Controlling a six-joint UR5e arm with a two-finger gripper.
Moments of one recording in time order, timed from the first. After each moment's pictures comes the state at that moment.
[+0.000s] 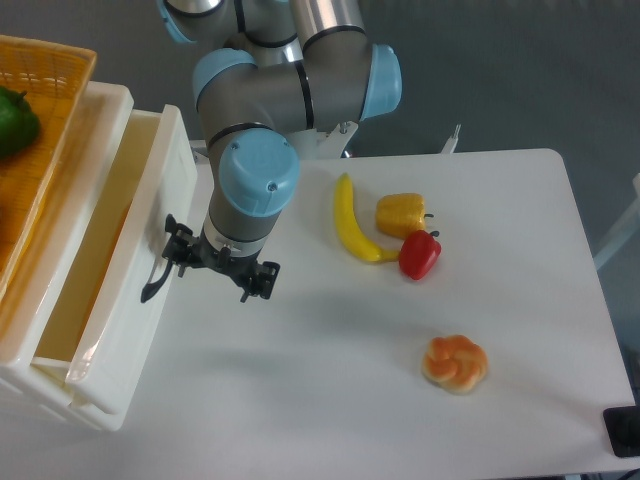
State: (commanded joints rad) arm 2.27 -1.89 -1.53 -1.39 1.26 0.56
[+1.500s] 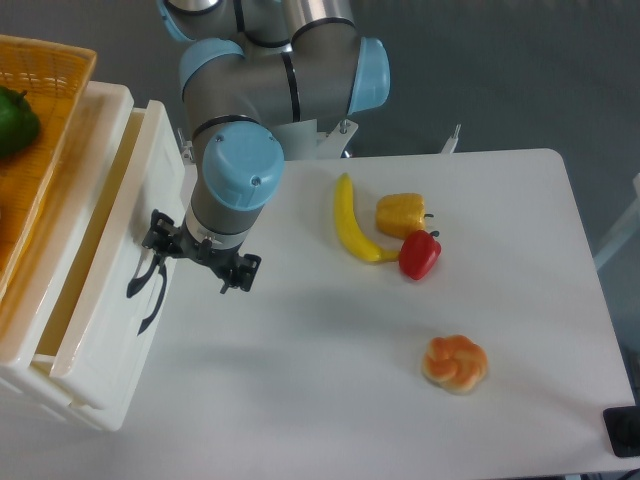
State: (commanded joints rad) arm 2.24 -1.88 -1.53 -1.42 1.23 0.55
